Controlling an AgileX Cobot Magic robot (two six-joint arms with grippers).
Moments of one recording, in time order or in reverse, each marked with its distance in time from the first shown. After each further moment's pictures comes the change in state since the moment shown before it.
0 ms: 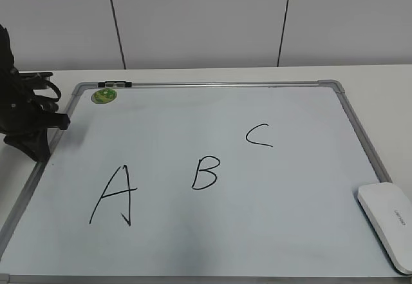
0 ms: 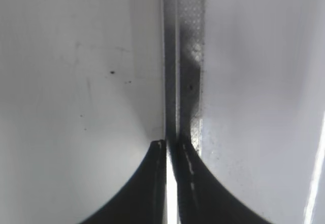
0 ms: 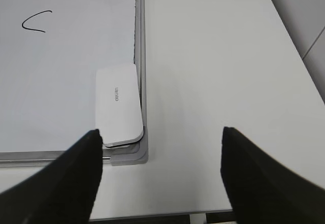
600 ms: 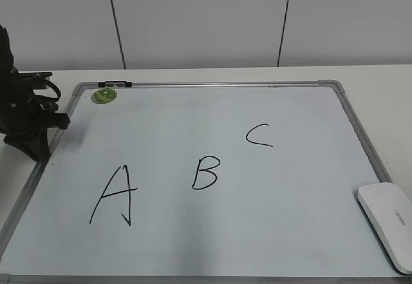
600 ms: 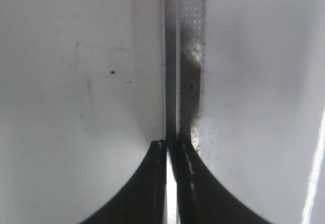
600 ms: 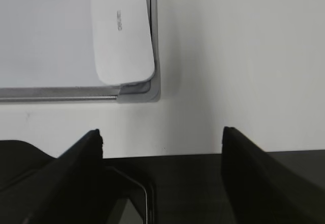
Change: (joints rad) left arm 0.000 0.000 0.000 -0.006 0.000 0.000; right arm 0.000 0.425 0.000 0.045 -0.025 -0.002
